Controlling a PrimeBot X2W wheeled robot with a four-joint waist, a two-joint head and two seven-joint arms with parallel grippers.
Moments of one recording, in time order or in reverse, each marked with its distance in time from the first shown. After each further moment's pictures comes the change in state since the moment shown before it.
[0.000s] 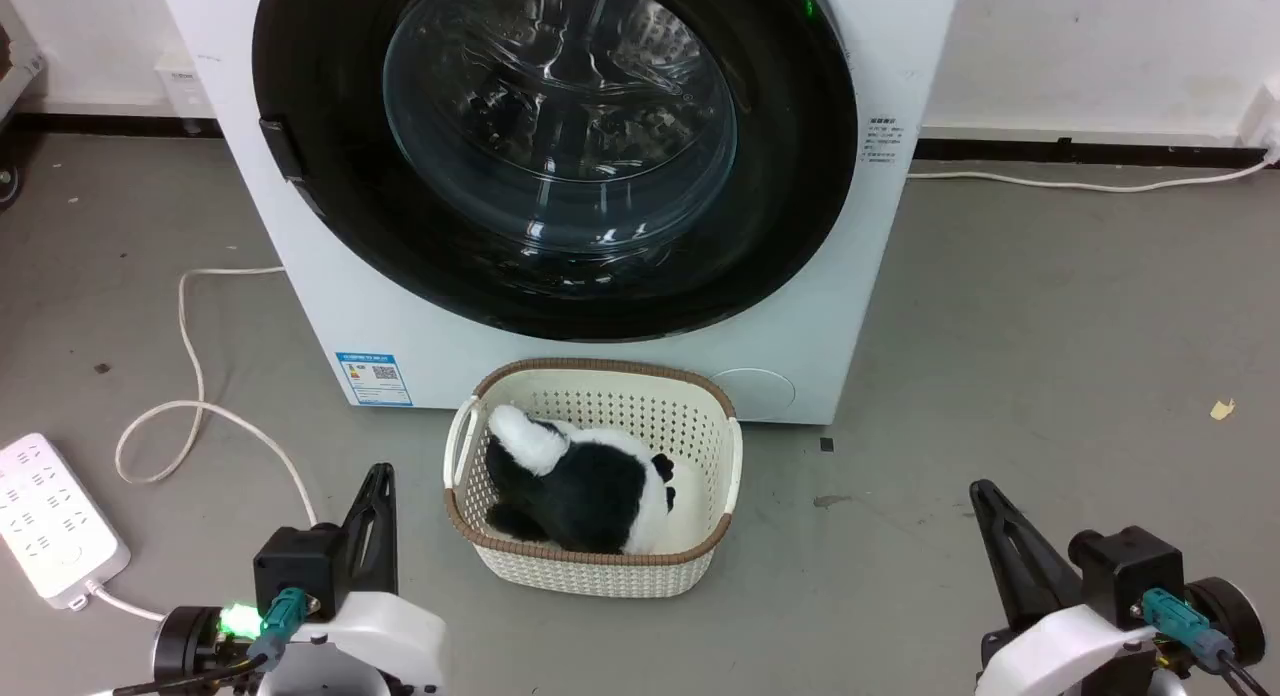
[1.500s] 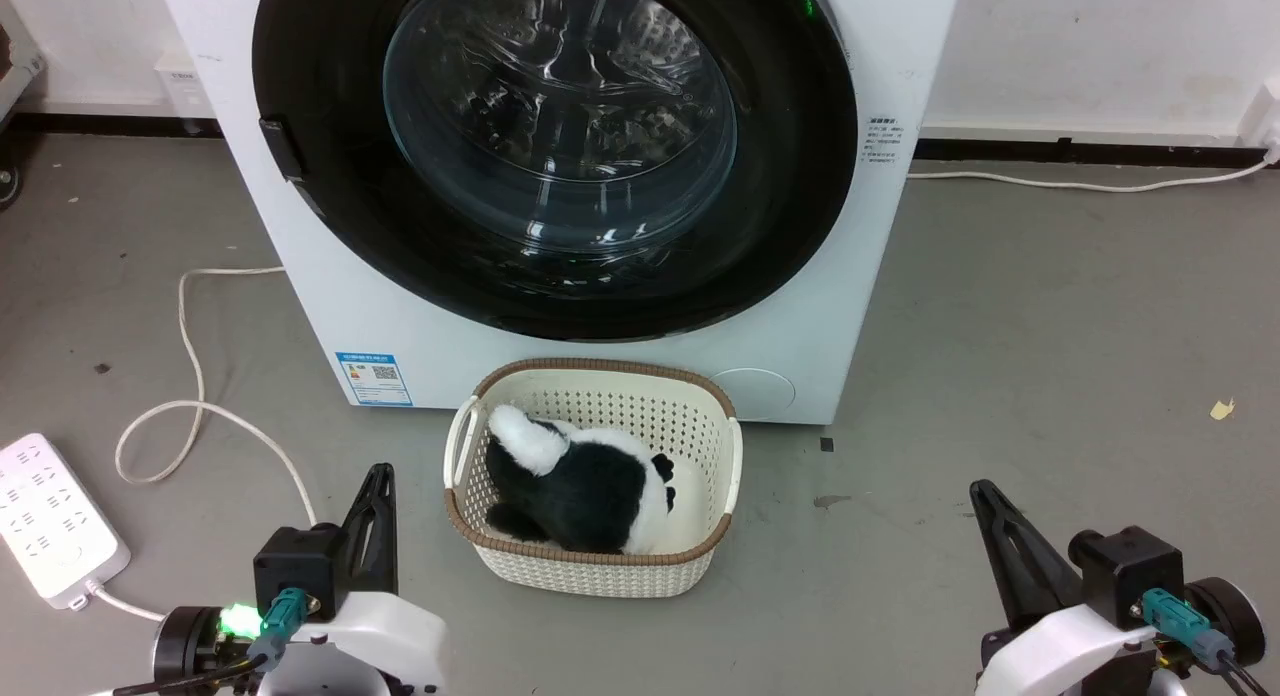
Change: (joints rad) left arm 0.000 0.000 0.000 0.000 0.000 0.000 0.000; right arm 0.000 0.000 0.000 0.000 0.000 0.000 0.000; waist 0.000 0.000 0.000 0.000
